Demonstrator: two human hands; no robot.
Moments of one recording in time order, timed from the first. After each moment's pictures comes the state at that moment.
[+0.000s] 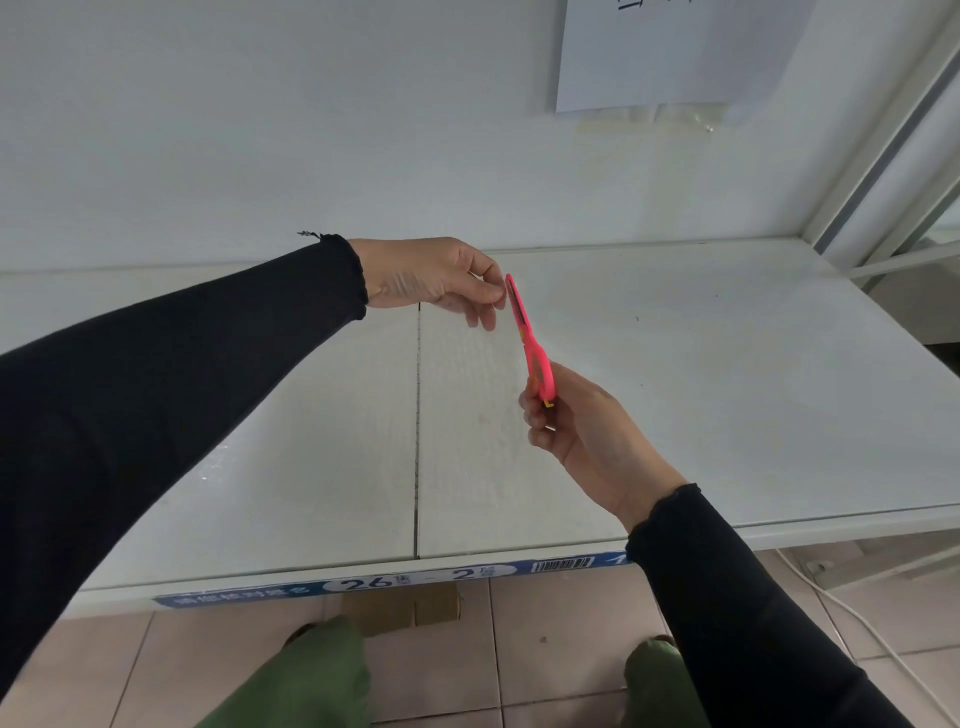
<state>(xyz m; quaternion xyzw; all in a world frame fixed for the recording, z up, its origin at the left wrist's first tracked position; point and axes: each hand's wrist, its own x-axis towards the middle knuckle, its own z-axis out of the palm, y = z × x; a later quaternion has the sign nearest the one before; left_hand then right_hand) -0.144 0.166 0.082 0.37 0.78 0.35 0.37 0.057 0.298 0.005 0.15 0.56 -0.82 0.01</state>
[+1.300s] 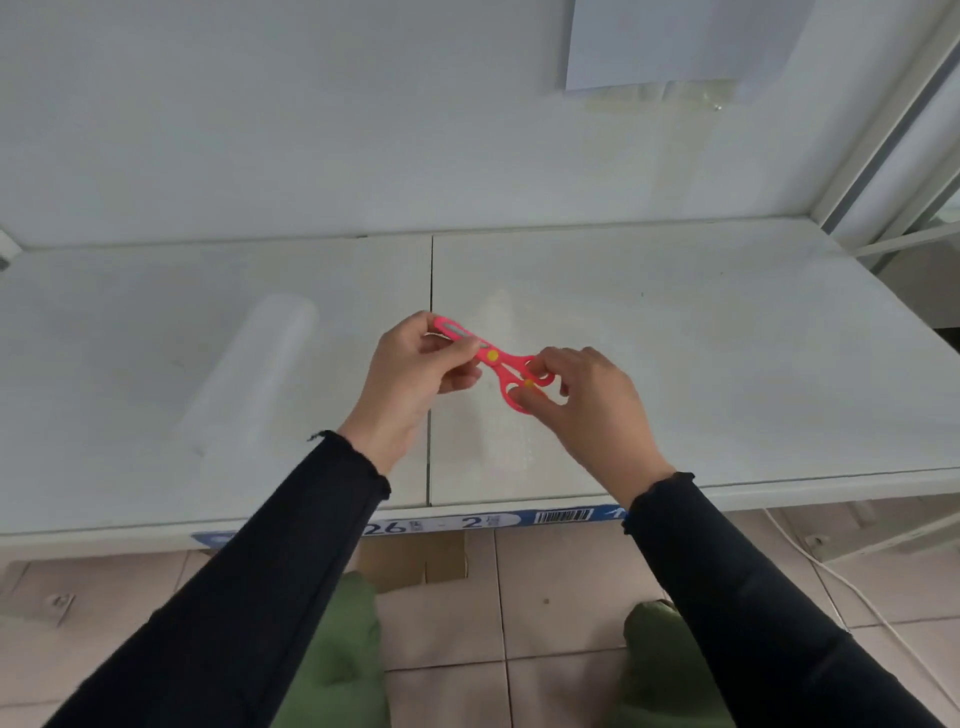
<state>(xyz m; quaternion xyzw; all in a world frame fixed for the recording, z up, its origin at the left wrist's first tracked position) 0.000 0.119 0.018 0.07 0.70 0.70 0.15 0.082 0.292 -0.005 0.05 0.94 -0.28 -0.18</state>
